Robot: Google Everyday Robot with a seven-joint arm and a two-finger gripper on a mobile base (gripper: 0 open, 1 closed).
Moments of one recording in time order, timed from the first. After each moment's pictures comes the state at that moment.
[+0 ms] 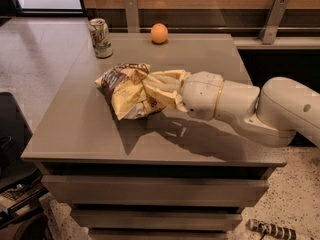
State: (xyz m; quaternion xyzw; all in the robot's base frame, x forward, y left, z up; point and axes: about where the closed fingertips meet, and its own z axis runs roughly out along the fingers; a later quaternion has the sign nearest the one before) arm 0.517 0.013 0.930 -0.47 0.54 0.29 0.64
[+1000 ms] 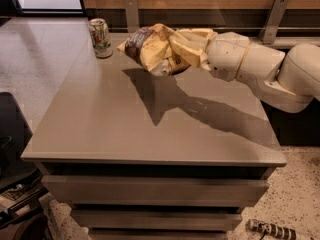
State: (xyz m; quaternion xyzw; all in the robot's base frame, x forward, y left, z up) arm 0.593 -0.053 0.991 -0.44 0.51 0.24 0.70
